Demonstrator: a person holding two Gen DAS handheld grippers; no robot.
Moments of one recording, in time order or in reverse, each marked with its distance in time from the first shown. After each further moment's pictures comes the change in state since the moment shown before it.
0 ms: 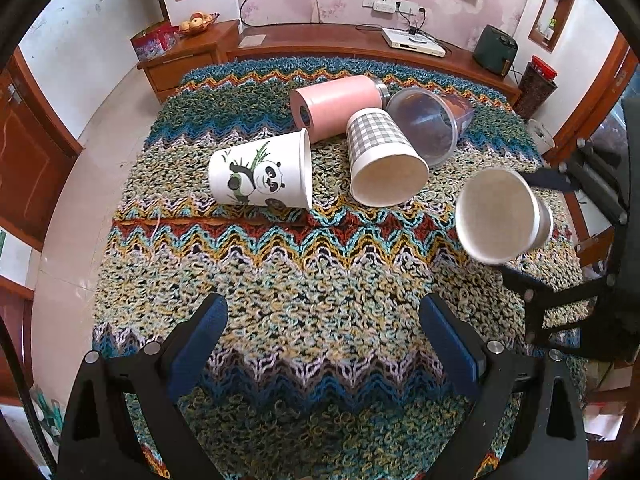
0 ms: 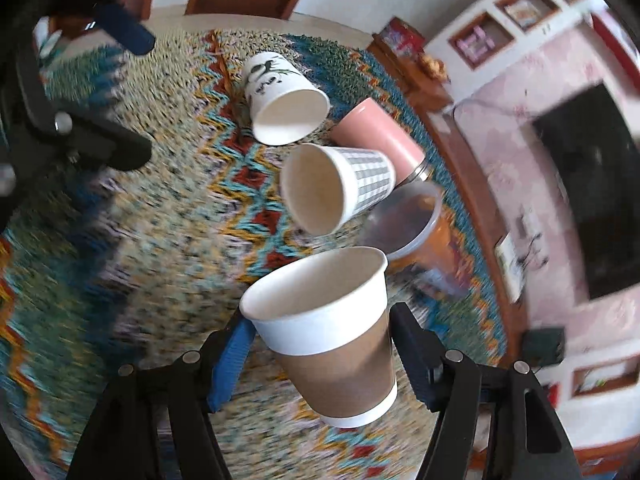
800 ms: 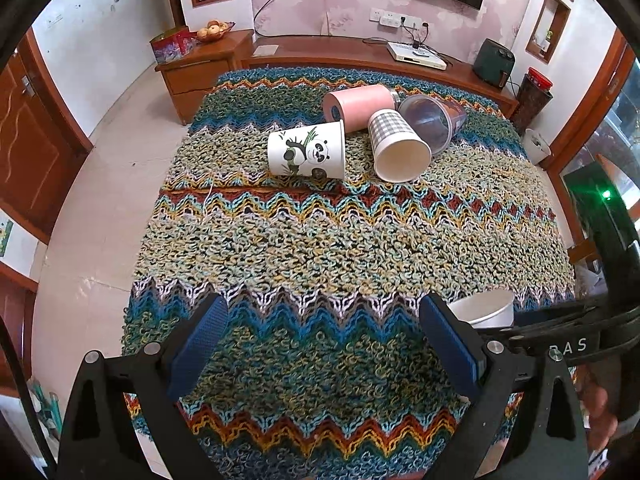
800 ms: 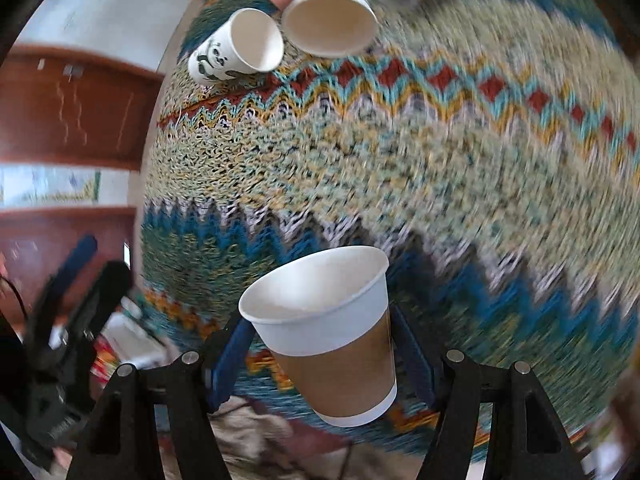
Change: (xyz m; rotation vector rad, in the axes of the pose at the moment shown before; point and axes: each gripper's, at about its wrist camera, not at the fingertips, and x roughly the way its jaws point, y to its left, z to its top) left arm -0.059 0.033 -0.050 -0.020 -0.042 0.001; right arm -0.003 0.047 -0.034 1.134 0.358 0.690
